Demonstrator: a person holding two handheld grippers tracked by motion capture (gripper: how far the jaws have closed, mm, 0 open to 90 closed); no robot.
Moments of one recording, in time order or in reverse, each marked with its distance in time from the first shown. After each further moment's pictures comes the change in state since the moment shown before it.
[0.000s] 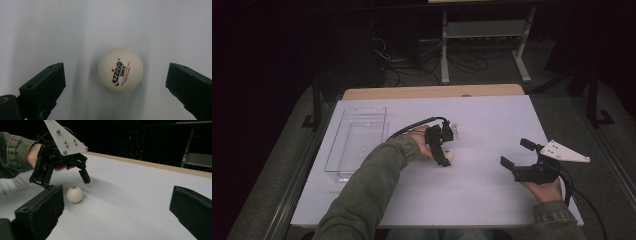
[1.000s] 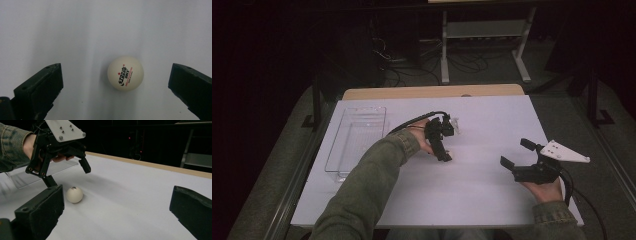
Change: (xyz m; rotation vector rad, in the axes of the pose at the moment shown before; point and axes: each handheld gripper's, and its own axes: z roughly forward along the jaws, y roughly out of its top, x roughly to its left) left arm -0.001 0.008 -0.021 -0.031 0.062 0.021; right arm 0.000 0.000 0.000 -0.001 -0.004 0.000
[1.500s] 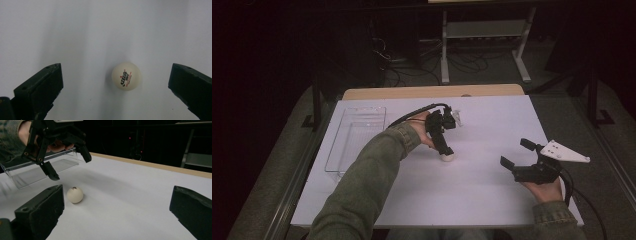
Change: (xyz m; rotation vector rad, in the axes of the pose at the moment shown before) left arm 0.002 0.013 -0.025 -0.008 0.028 0.006; right arm 0.000 0.000 0.000 -0.001 0.003 0.001
